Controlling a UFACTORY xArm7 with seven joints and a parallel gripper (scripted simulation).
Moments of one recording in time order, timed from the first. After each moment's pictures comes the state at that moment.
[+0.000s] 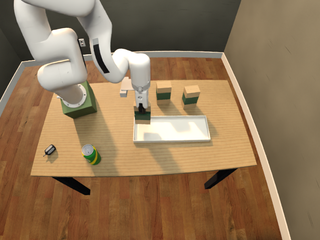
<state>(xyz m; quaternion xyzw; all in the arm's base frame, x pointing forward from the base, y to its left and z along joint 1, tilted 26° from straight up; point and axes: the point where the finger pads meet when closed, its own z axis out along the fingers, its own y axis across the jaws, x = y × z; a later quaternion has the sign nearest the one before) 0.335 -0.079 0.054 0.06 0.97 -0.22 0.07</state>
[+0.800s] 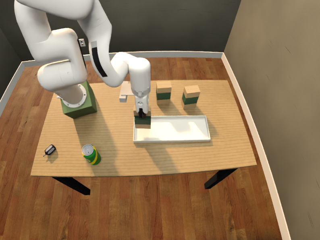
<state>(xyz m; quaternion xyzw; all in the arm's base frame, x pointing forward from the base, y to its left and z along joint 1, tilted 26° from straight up) 0.333 -0.103 0.066 0.06 0.97 -0.21 0.06</state>
